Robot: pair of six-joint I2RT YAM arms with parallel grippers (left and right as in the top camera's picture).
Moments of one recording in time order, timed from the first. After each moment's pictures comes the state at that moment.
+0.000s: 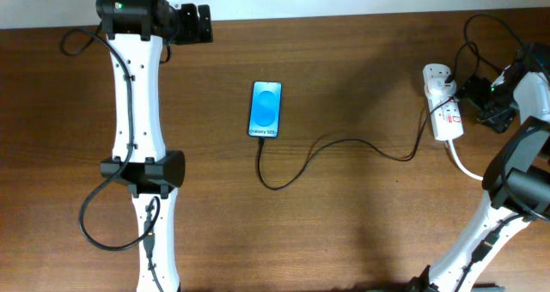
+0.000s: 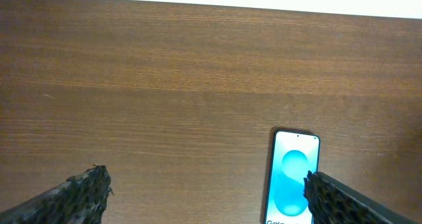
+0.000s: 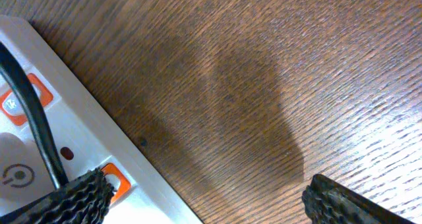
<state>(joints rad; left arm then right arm) -0.10 2.53 3.13 -1.59 0.02 -0.14 -0.51 2.29 1.82 -0.86 -0.16 0.26</state>
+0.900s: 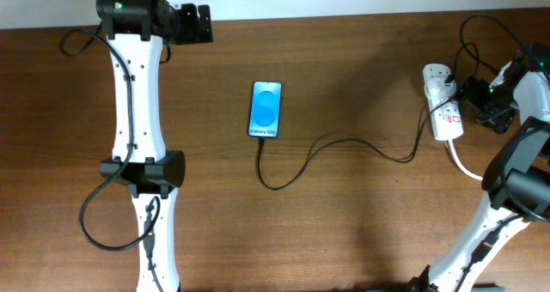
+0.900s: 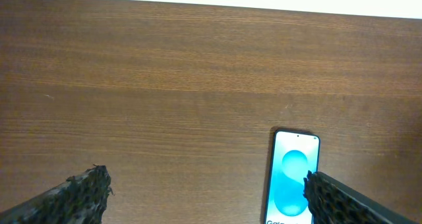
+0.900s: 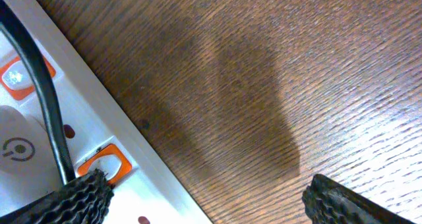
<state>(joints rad) -0.10 2.53 3.13 -1.59 0.02 -0.14 -0.51 2.29 1.82 -0.89 -0.16 0.20</state>
